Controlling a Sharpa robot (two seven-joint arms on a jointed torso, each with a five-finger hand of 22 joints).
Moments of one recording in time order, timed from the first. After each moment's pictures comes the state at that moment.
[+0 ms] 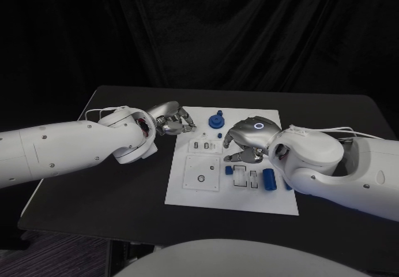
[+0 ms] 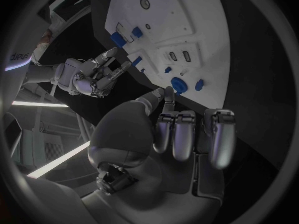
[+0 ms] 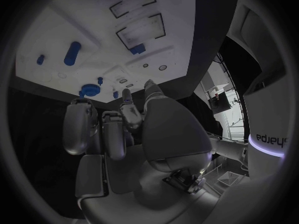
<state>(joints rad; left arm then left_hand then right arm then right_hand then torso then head) 1.31 -0.93 -0.21 1.65 -1.08 -0.34 -0.19 1.17 0.04 0.36 0.00 0.17 0.95 0.07 0.19 0.88 1.47 -0.01 1.57 1.31 1.47 -0.06 1.57 1.31 0.02 1.47 0.05 1.53 1.31 1.34 -0.75 -0.25 1.82 -1.80 -0.13 -0.36 1.38 -0.01 -0.06 0.26 0.26 0.93 0.11 0.08 0.27 1.39 0.07 1.34 0.97 1.47 -0.03 1.53 1.31 0.07 1.46 0.07 1.30 1.31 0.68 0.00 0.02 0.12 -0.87</state>
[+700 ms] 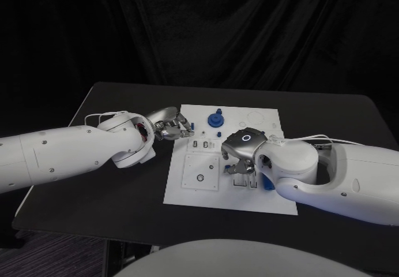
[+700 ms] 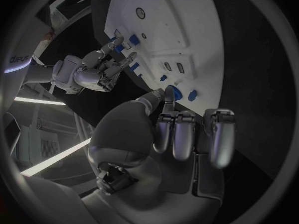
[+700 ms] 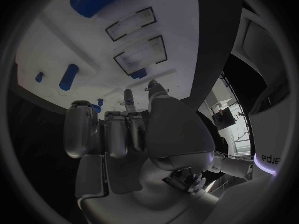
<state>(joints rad) 1.29 -0.92 -0.21 1.64 -1.08 -0.32 -0.19 1.17 0.04 0.35 0.00 0.17 0.94 0.07 0.19 0.89 1.47 -0.01 1.57 1.31 1.47 -0.06 1.57 1.31 0.02 1.46 0.06 1.53 1.31 1.29 -0.69 -0.25 1.79 -1.88 0.03 -0.46 1.29 -0.02 -0.05 0.26 0.26 0.91 0.11 0.11 0.35 1.47 0.02 1.53 1.31 1.47 -0.03 1.55 1.31 0.07 1.46 0.07 1.35 1.31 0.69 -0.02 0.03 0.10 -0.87</state>
